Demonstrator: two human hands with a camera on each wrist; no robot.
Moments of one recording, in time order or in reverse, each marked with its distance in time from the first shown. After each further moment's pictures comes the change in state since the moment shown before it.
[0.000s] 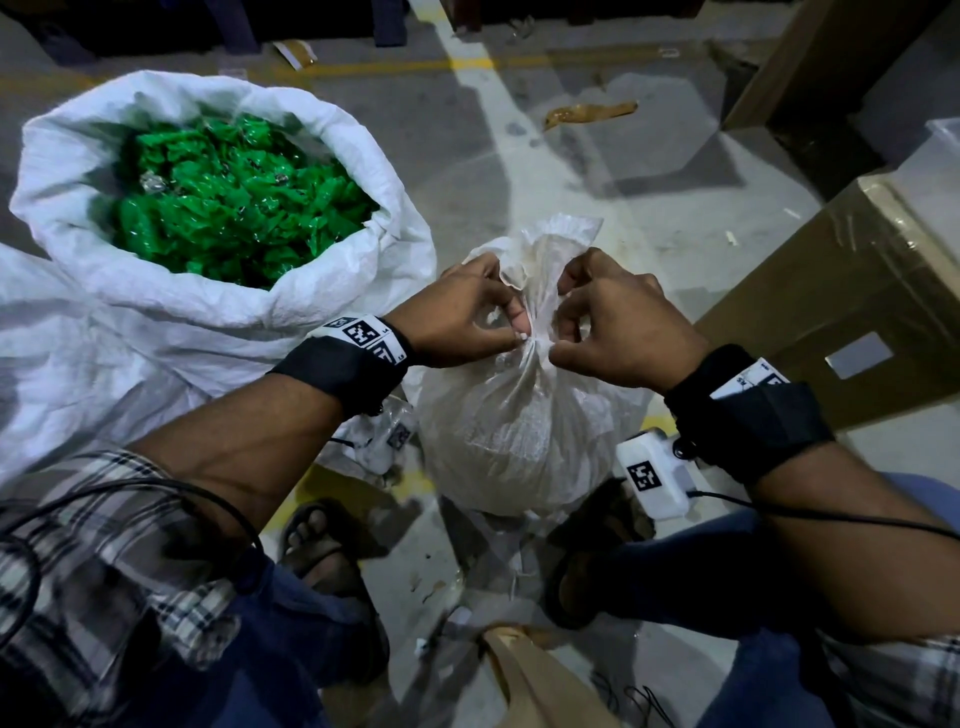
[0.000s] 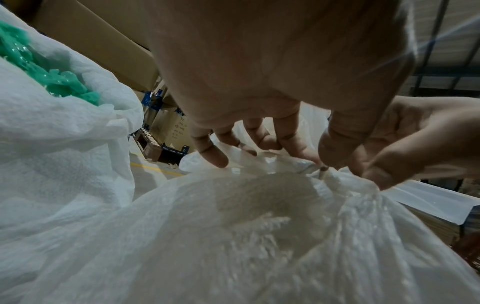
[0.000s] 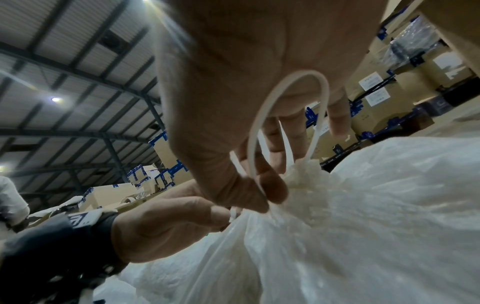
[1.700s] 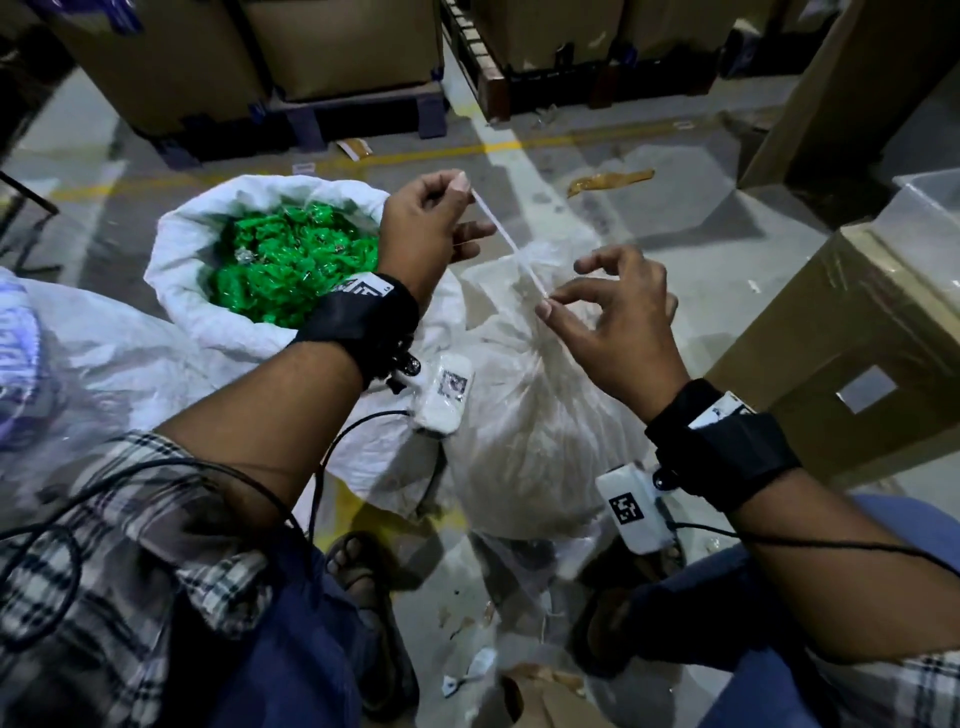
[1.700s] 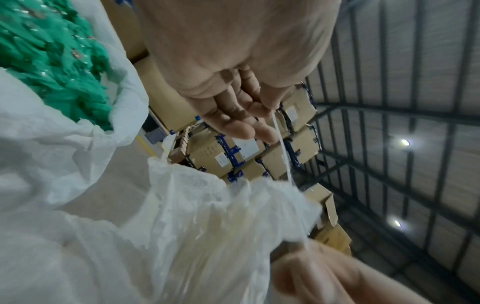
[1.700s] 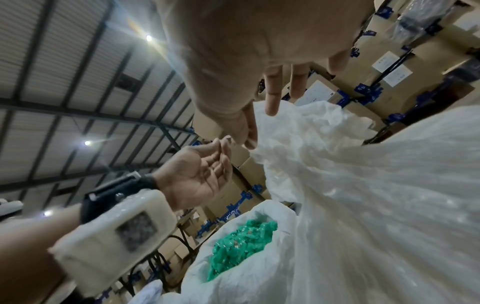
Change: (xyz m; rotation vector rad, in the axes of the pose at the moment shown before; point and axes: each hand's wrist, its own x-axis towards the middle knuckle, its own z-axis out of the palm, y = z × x) left_hand 0.011 0.057 -0.078 -0.915 0.756 -0.191; right_hand -0.020 -0.028 -0.013 0.379 0.566 0.037
